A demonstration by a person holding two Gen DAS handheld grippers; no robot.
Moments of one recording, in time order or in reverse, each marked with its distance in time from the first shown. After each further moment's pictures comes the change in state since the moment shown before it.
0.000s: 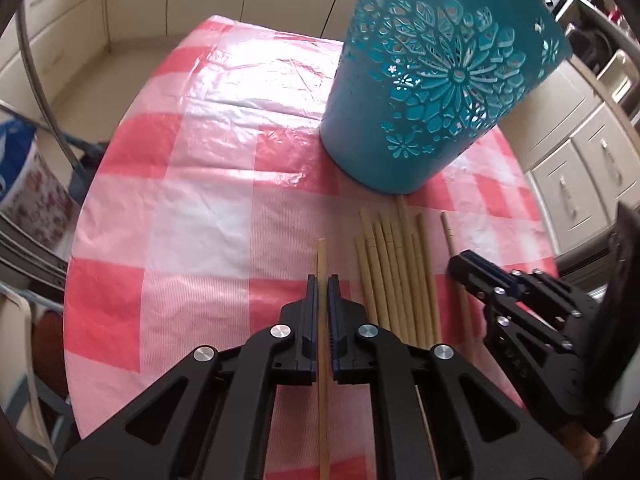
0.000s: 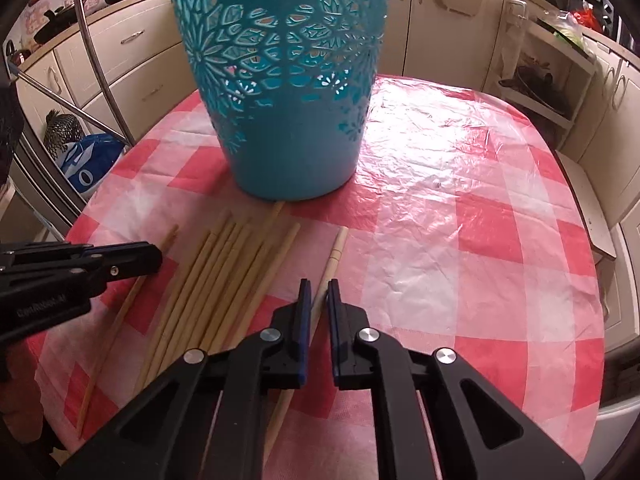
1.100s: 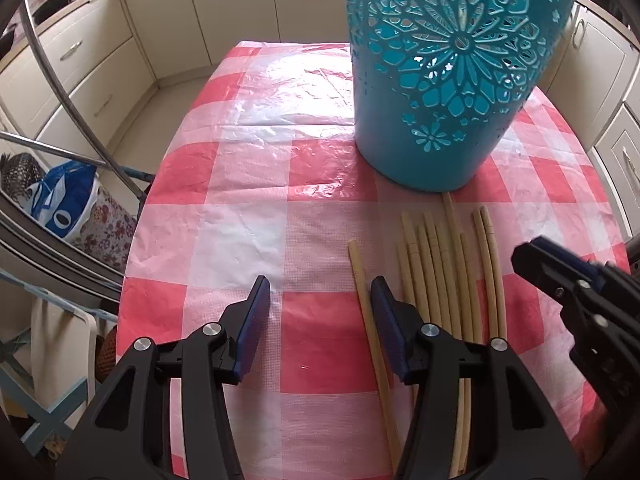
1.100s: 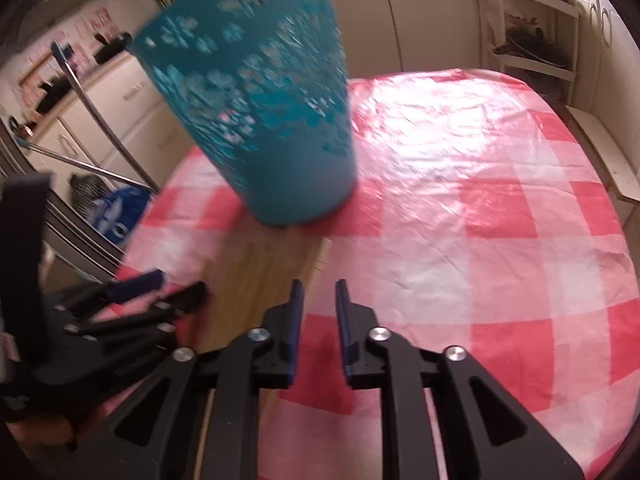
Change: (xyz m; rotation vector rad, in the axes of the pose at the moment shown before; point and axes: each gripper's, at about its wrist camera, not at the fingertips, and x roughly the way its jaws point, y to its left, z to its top) left arm 0.016 -0.020 0.001 0.106 -0.043 0.341; right arm -0.009 -0.025 0.008 0.190 -0.053 0.178
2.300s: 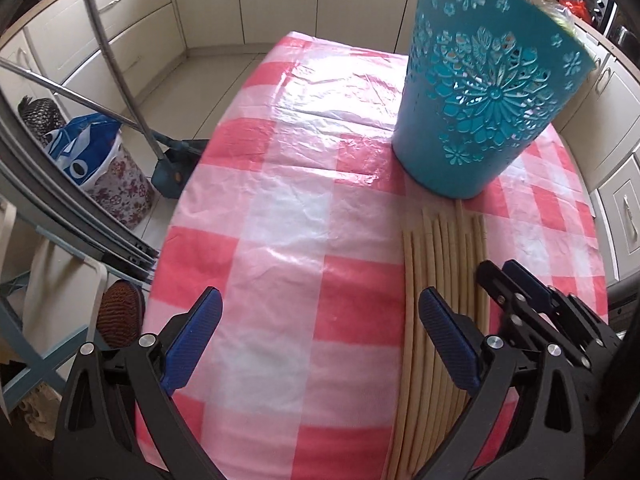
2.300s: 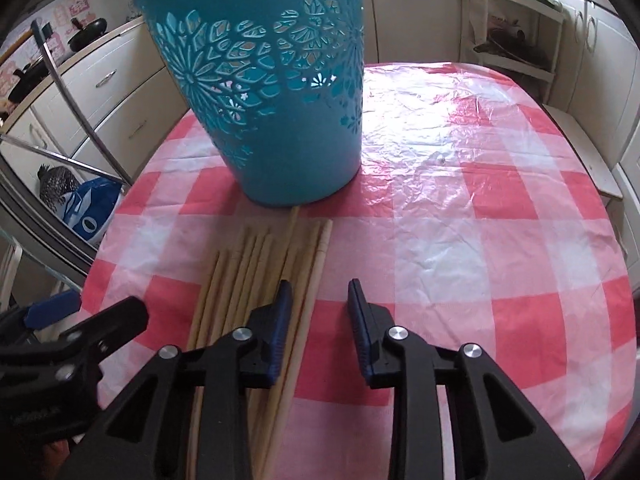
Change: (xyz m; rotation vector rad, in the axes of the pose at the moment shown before) left arm -0.025 0.021 -0.014 -0.158 0.042 -0.008; right arm 0.005 0.032 -0.019 -0.017 0.040 -0.149
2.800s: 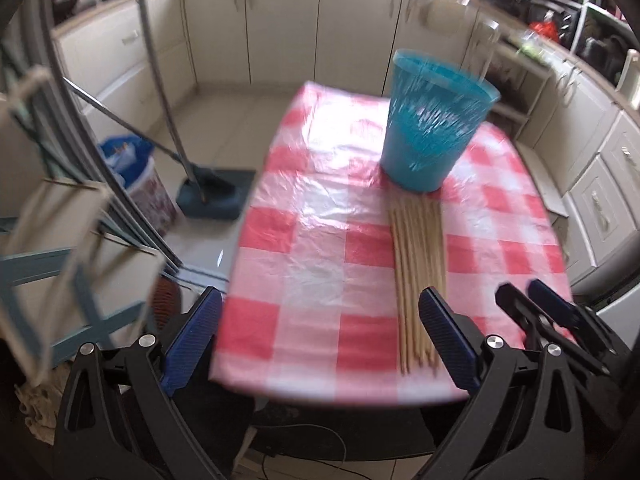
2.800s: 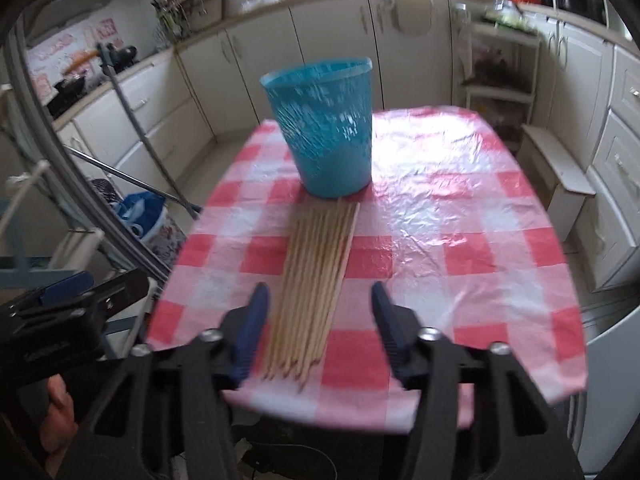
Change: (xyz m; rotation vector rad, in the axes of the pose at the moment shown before) left arm -0.116 0.034 -0.049 0.015 -0.113 -0.023; right arm -0.099 0.026 -0.045 0.047 -0.064 0.009
